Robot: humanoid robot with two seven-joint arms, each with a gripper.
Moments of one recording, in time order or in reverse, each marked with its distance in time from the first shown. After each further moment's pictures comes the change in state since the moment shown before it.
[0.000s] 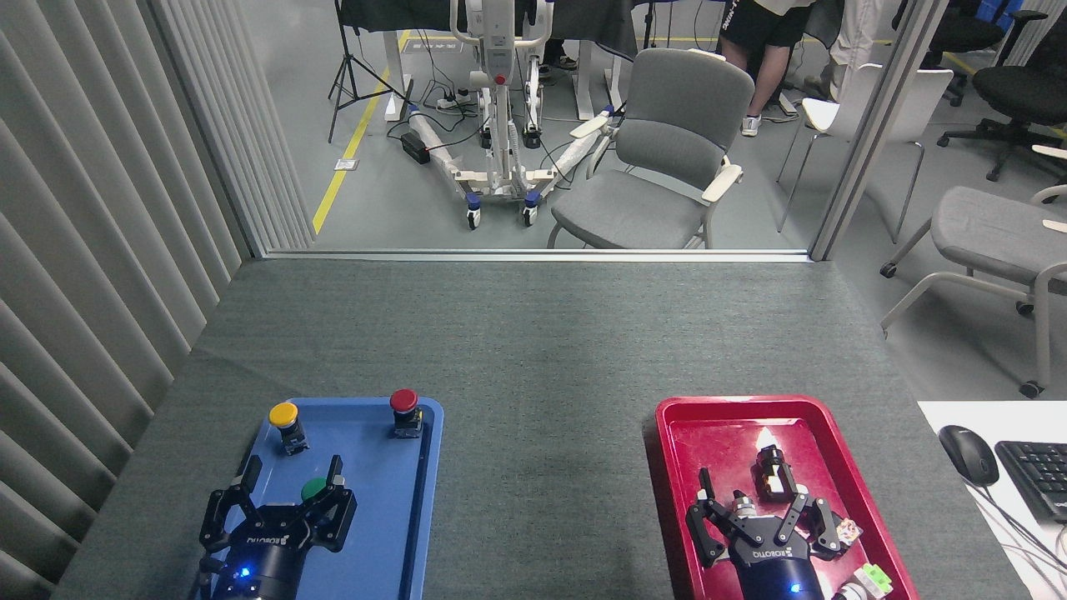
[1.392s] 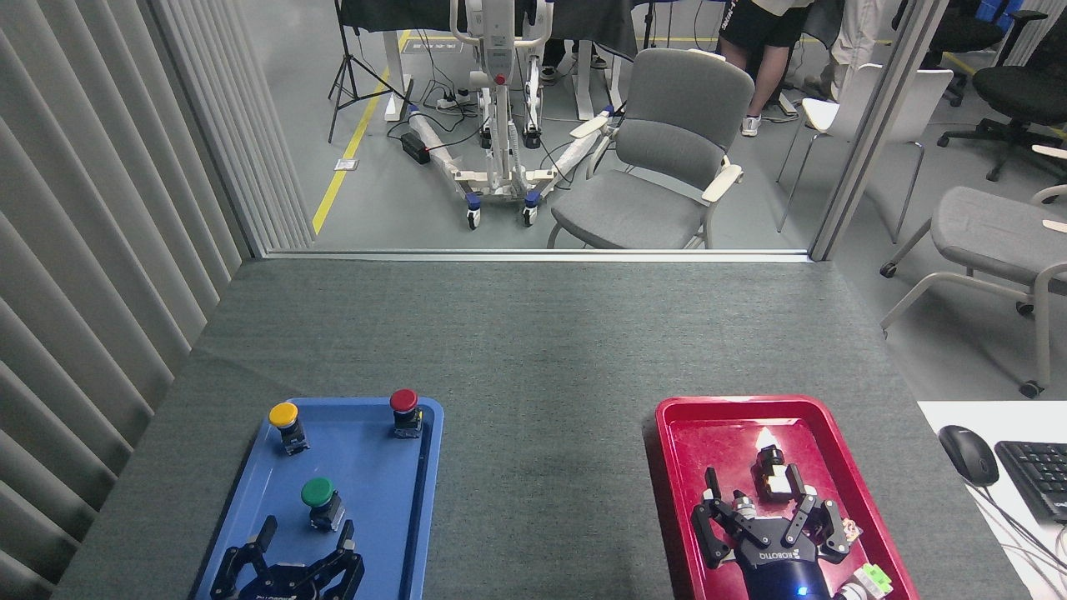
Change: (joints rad) left arm 0.073 0.037 -0.042 0.087 0.008 -0.051 0.005; right arm 0.027 -0.007 0.000 -0.065 -0.004 0.024 0.024
